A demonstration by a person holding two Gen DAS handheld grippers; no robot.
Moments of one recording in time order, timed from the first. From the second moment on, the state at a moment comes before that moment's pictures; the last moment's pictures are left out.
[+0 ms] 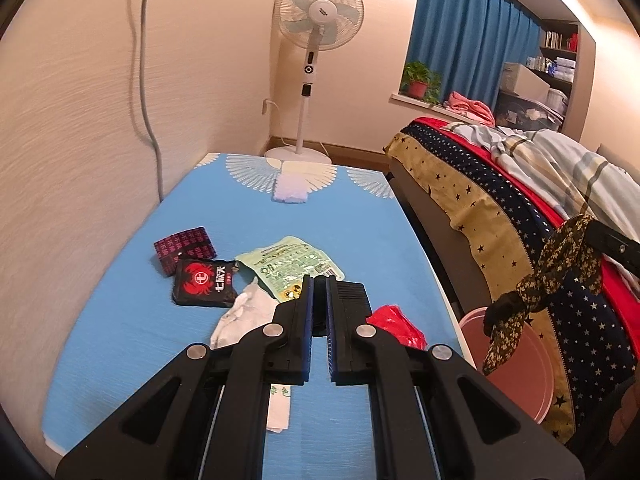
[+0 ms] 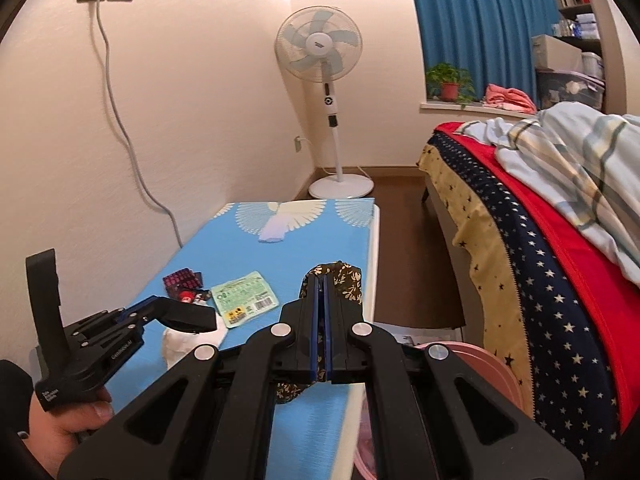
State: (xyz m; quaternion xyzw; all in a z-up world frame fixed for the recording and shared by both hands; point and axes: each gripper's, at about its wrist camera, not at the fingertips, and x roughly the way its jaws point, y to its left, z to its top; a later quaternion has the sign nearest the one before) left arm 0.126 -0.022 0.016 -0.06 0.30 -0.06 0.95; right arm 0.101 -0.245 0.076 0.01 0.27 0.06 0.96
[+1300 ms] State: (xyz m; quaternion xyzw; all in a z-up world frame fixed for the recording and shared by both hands) left arm 0.135 -0.175 -0.009 -0.03 0.33 -0.23 0.92; right arm 0.087 -0.358 0.061 0.03 0.30 -0.11 0.95
